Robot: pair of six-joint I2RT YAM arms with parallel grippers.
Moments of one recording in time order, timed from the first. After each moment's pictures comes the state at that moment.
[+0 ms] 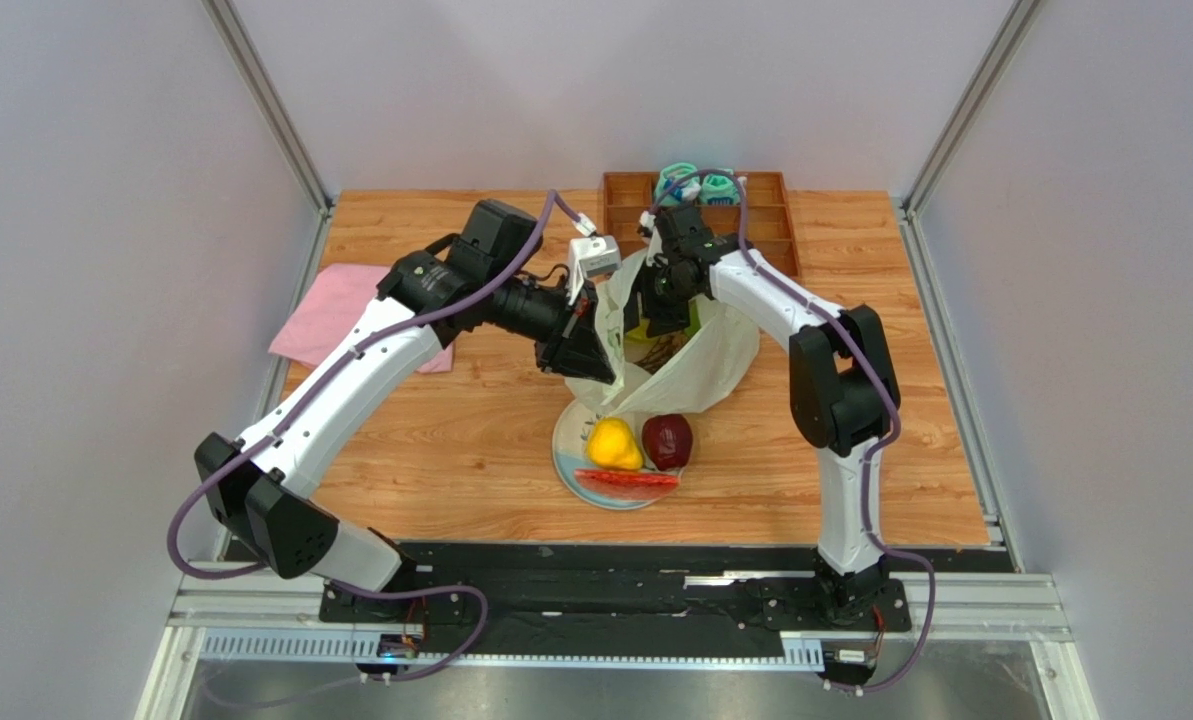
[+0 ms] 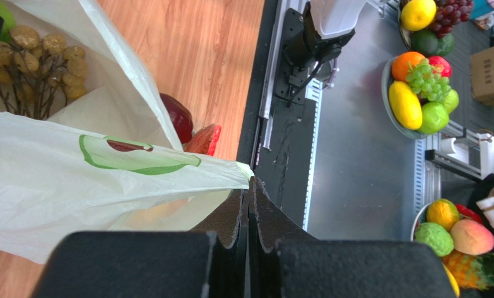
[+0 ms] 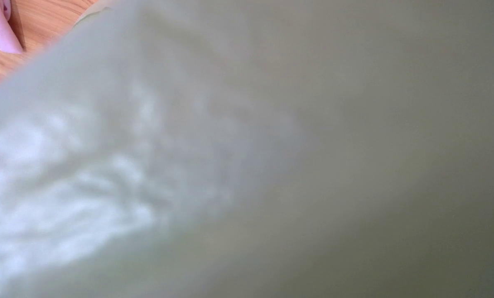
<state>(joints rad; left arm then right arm) -0.62 1.46 1.57 -0.90 0.90 0.13 0.44 2.08 1.71 -0.66 -0.32 0.36</state>
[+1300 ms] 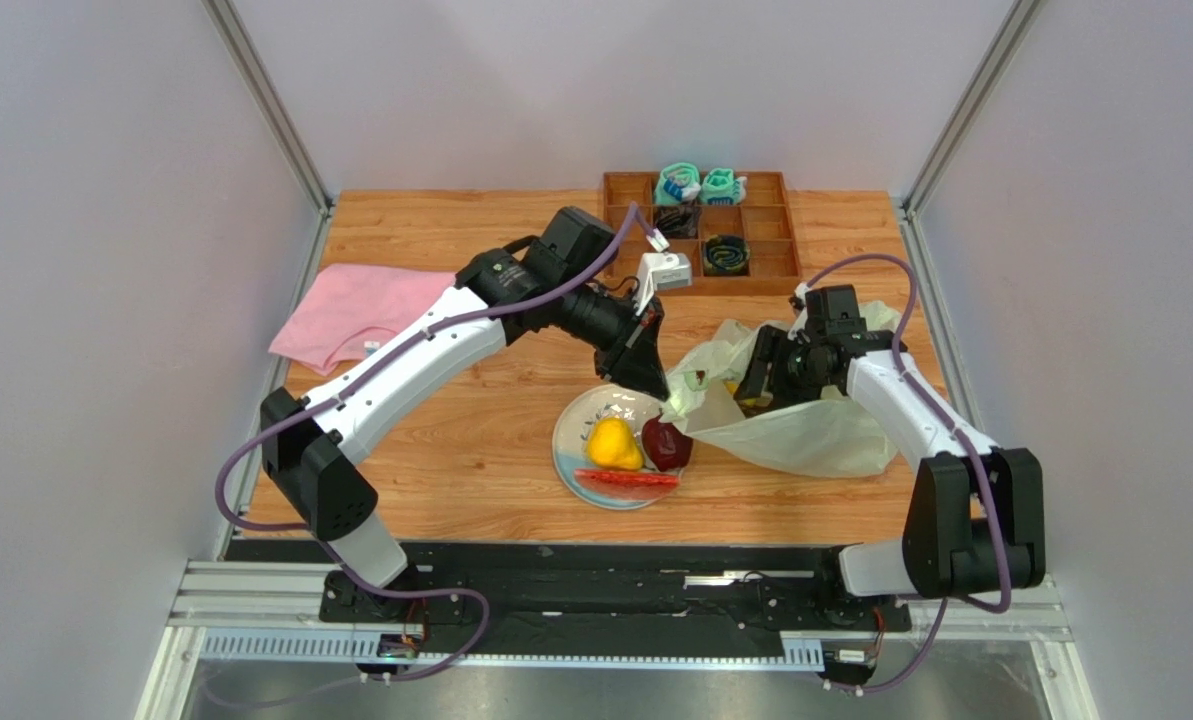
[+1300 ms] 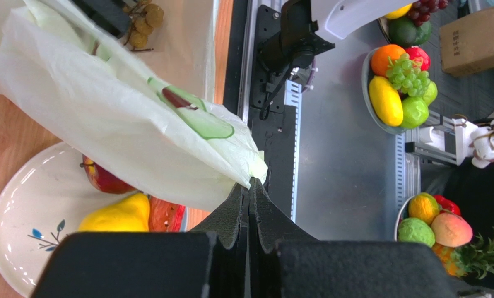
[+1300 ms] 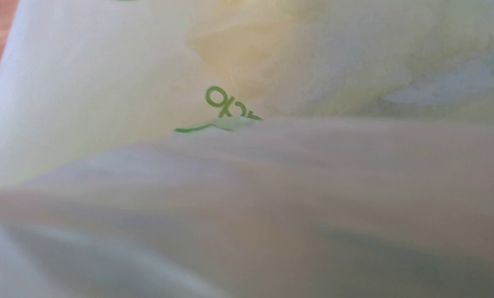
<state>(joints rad) -0.78 1.65 1.67 -0.83 0.88 0.05 0.10 1.36 0.91 -0.64 -0.30 0.38</state>
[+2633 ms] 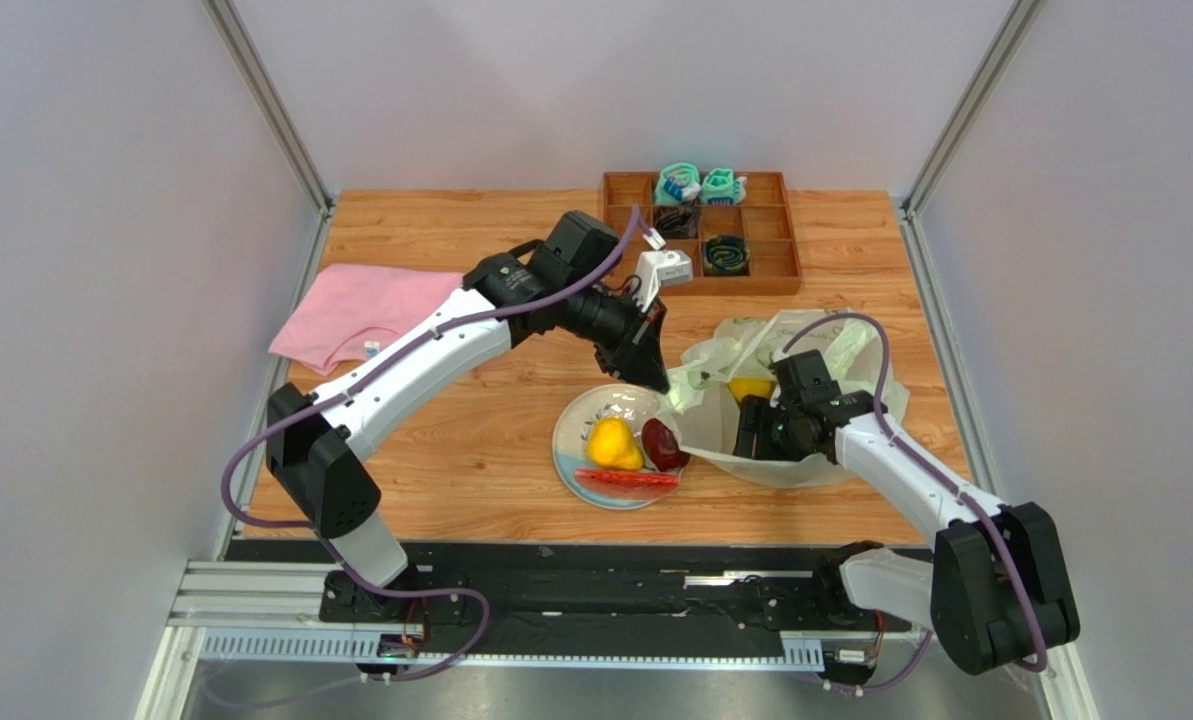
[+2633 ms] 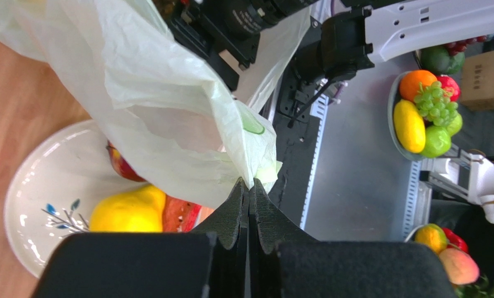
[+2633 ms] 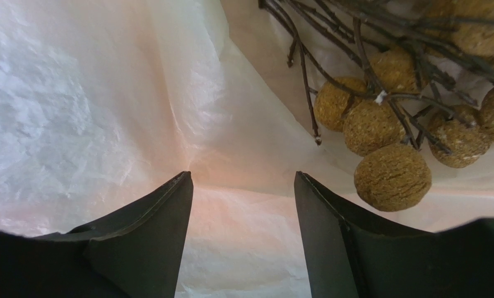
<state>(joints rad) -0.78 1.66 1.65 -0.77 0.76 -0.04 0.30 1.17 0.62 -0.64 -0.15 0.47</state>
